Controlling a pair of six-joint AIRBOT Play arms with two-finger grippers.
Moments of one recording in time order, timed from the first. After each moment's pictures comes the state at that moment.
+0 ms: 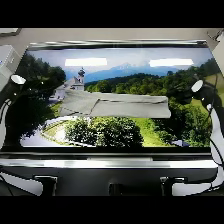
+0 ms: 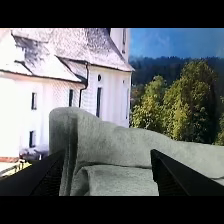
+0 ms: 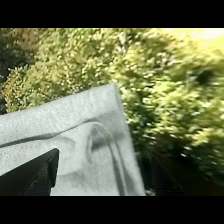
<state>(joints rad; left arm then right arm) 0.16 -1.75 1.55 0.88 -0.86 -1.29 -0.20 -1.62 1.38 -1.35 0.89 1.68</state>
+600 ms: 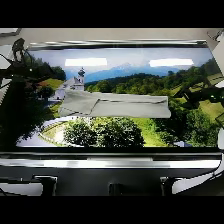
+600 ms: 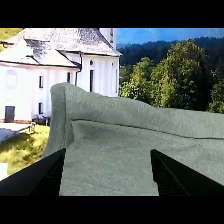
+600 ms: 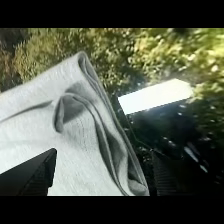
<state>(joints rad) 0.07 -1.59 1.74 1.22 -1.17 -1.55 -0.43 -1.80 1.56 -0.99 1.28 1.53</state>
